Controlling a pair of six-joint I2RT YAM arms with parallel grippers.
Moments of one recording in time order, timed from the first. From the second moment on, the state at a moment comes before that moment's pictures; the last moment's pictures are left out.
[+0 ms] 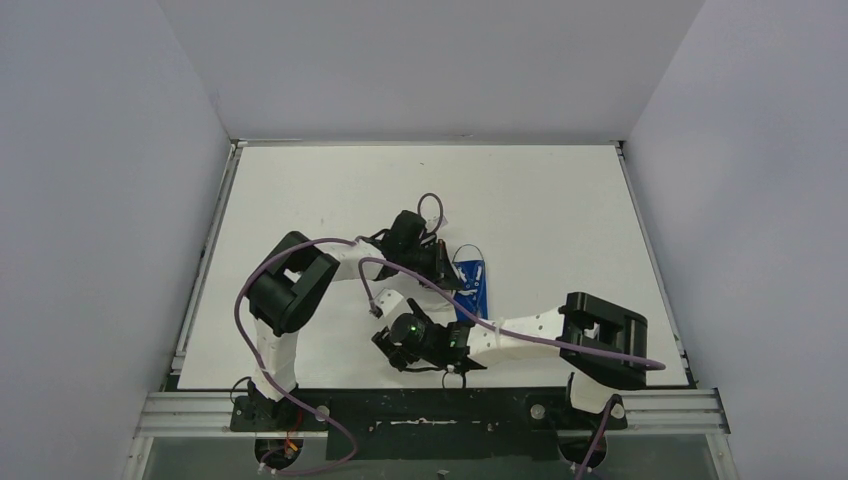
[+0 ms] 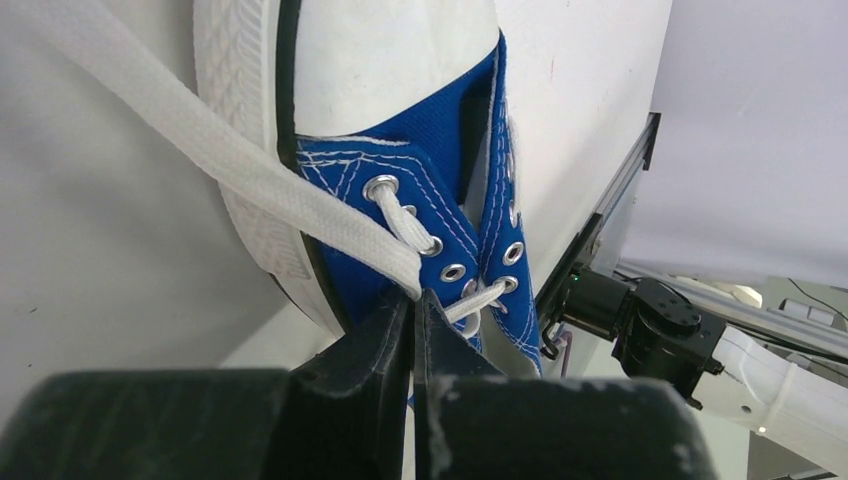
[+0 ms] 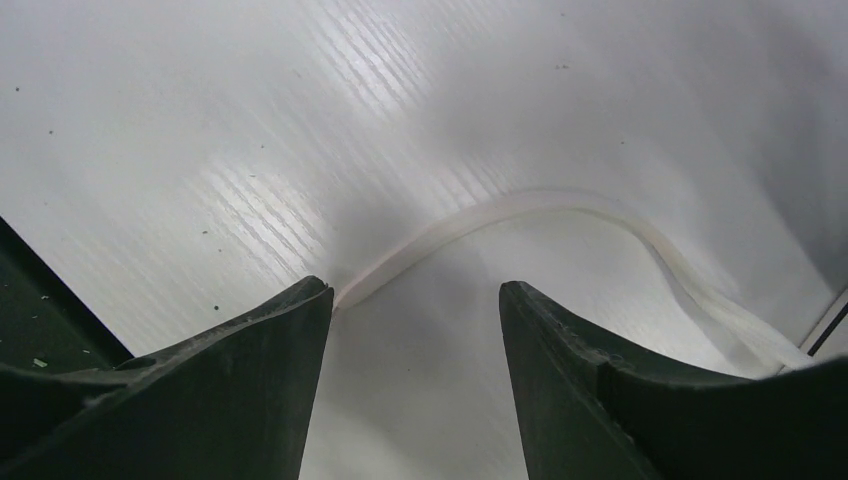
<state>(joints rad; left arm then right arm) -0.69 1.99 1.09 0.13 0.61 -0.87 1.30 1.66 0.82 0.04 0.31 0.27</state>
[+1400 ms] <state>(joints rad) -0.68 1.97 1.10 0.16 0.61 -0.89 0.59 1.03 1.01 -0.78 0.26 0.39</state>
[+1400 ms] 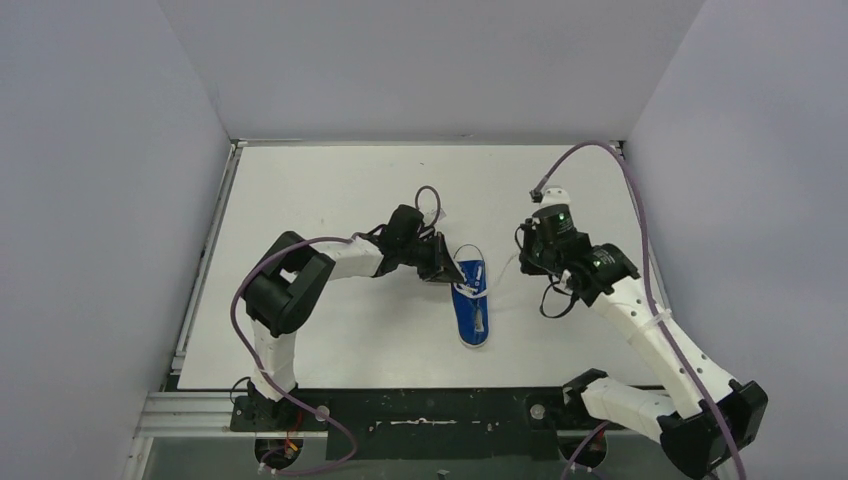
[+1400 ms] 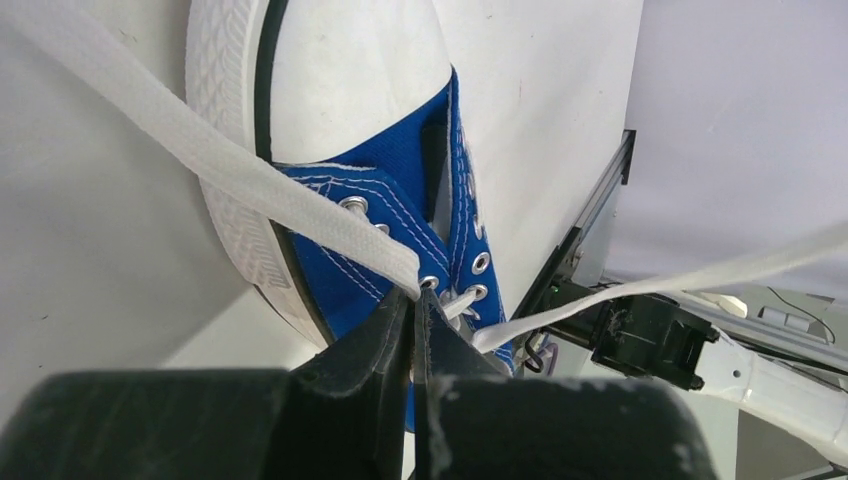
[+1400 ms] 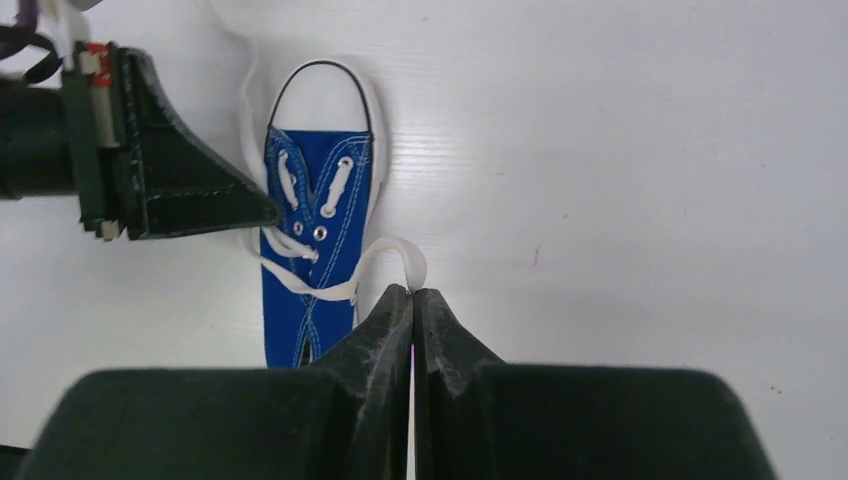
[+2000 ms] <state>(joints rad) -0.68 1.91 1.12 0.12 0.66 -0.88 0.19 1.37 1.15 -0.65 -0.03 0.24</state>
